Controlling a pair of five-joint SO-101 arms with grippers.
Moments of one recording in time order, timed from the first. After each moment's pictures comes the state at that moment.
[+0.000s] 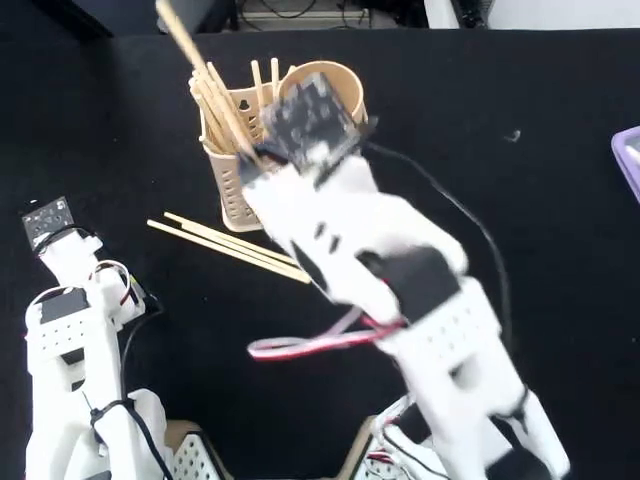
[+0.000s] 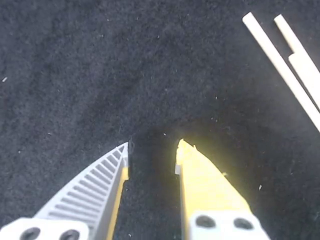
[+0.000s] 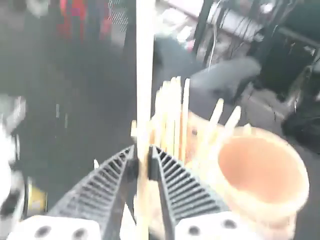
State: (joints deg) left arm -27.4 -44.3 68.4 48.4 6.6; right arm -34.4 -36.9 15.6 52.5 6.2
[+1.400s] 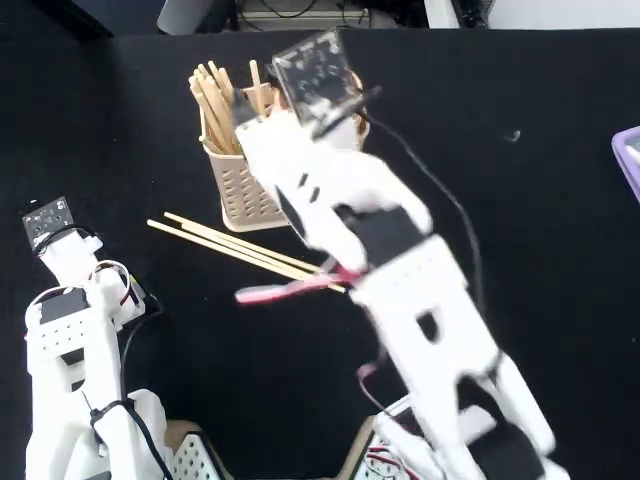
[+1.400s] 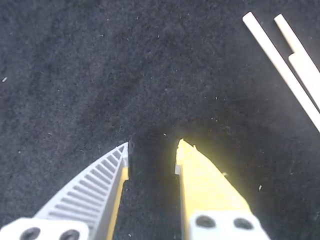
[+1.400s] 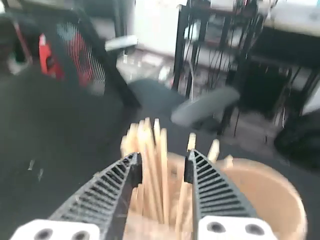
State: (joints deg) left arm -27.4 -44.3 68.4 48.4 6.6; right arm -29.8 -28.2 18.3 35.2 1.7
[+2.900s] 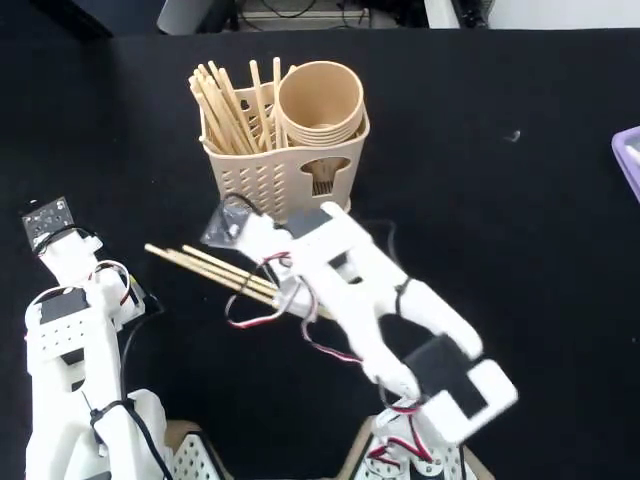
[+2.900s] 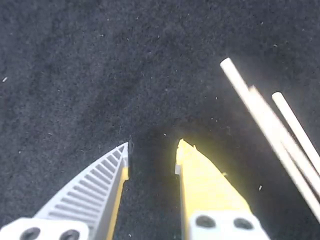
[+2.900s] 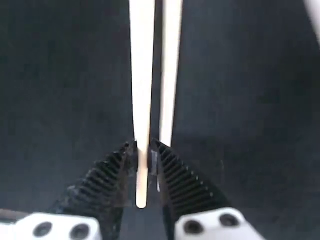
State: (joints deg) left arm -27.4 -44.3 68.4 48.4 6.6; right arm -32.3 1.3 30.6 68.8 34.9
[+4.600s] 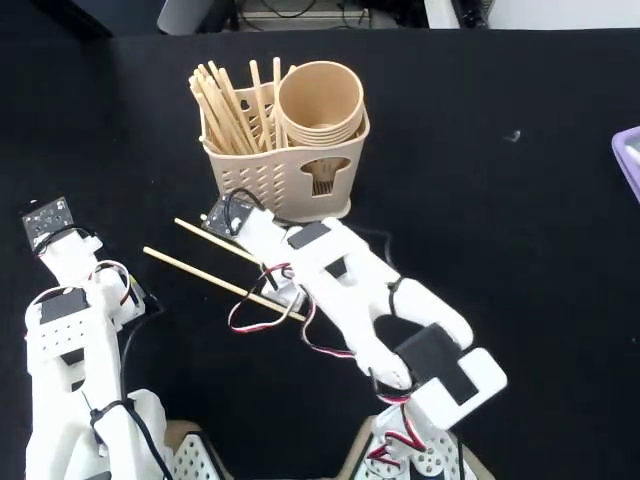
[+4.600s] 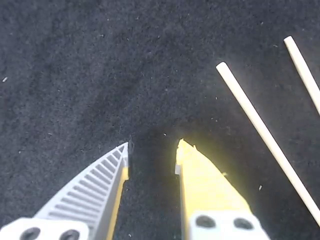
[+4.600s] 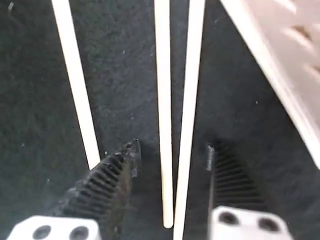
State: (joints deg) left arm -27.4 -44.3 68.4 48.4 6.6; right arm -32.9 6.5 35.1 46.6 28.7
